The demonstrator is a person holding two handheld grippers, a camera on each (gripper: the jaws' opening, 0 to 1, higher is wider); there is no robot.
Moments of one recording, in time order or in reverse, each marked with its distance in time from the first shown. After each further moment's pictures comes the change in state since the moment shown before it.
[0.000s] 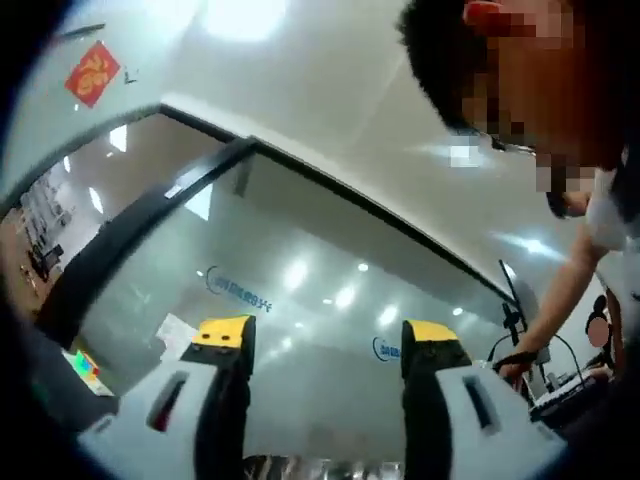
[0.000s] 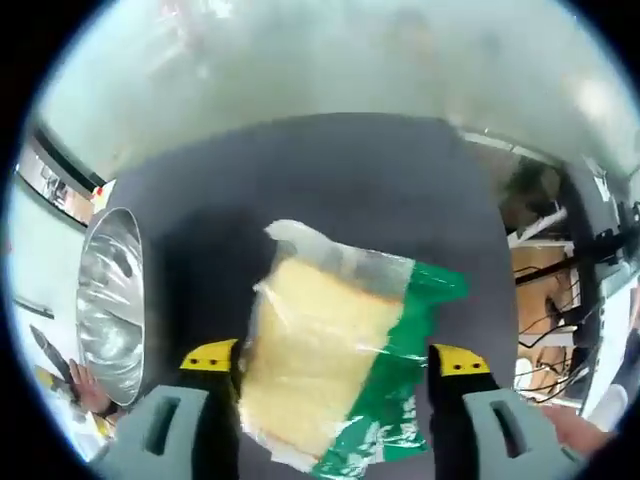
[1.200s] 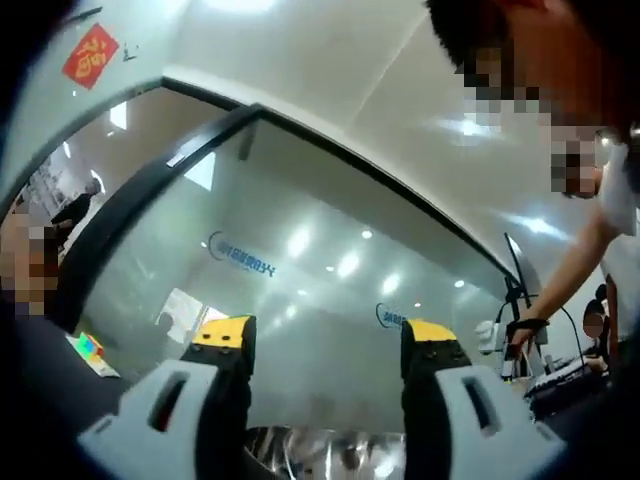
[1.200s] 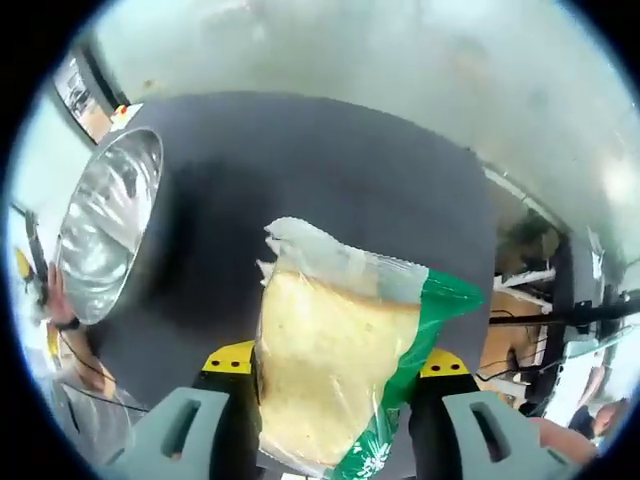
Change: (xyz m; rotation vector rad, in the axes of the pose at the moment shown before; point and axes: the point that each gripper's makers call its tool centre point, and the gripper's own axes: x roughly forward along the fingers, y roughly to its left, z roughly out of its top) left arm 0.003 -0.011 -0.042 0.066 0.159 -0.037; right arm -0.028 -0.006 -0.020 -0.281 0.034 -0.029
